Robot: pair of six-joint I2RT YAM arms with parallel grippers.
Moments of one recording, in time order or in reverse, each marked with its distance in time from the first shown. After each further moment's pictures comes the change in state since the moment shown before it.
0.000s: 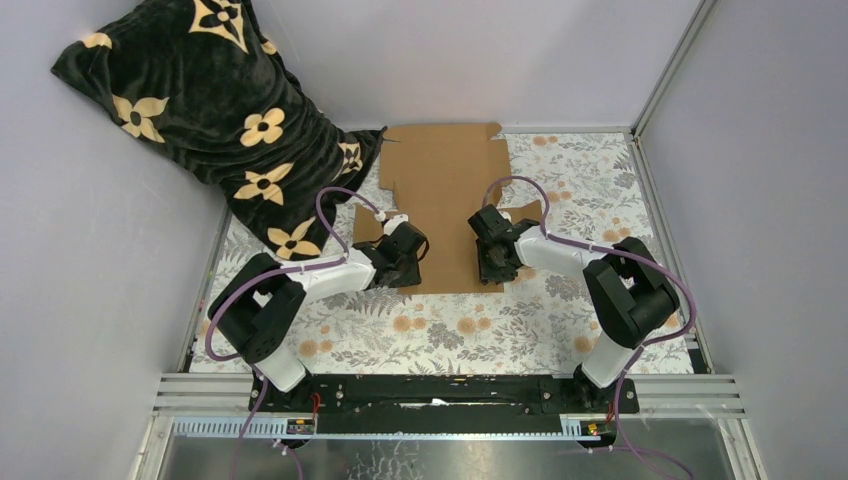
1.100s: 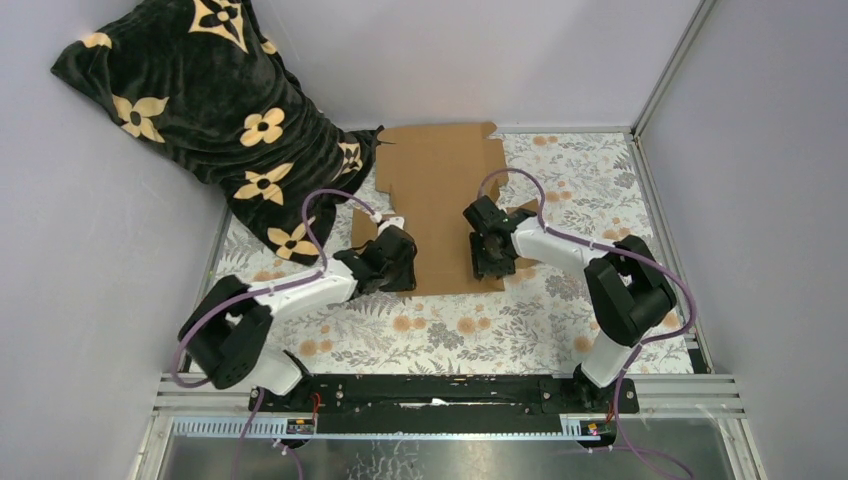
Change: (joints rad) left arm -0.007 -0.142 -0.095 0.031 0.055 0.089; right arm 0.014 0.021 0.076 -0.091 -0.007 0.000
